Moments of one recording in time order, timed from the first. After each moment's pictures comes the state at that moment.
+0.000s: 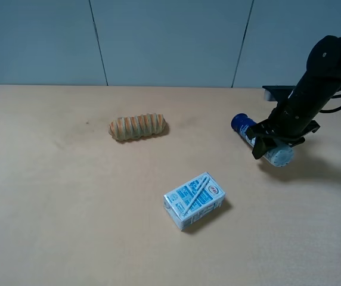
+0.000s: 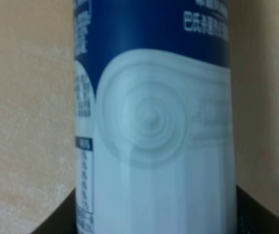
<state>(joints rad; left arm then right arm) -0.14 0.00 -0.49 0.05 1.06 0.01 0.19 1.87 -1.09 0.21 0.72 -0.19</state>
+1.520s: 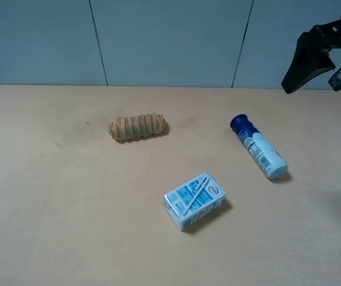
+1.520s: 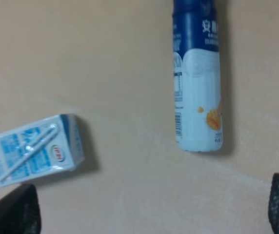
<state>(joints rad) -0.14 0.00 -0.49 0.05 1.06 0.01 0.19 1.35 -1.29 0.23 1.21 -0.13</state>
